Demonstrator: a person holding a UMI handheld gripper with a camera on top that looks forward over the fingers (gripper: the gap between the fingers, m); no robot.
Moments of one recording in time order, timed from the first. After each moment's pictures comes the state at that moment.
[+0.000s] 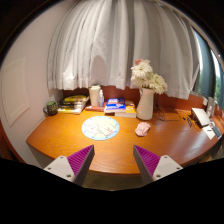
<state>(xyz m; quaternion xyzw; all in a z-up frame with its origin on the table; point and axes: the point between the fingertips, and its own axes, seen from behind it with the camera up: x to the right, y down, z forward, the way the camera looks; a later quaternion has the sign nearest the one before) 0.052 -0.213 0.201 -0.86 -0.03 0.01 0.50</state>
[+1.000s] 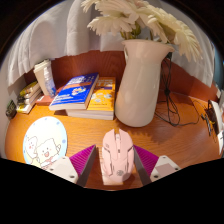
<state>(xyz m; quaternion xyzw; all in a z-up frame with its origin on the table) 0.220 0.085 -0.012 -0.93 -0.01 0.00 0.38</state>
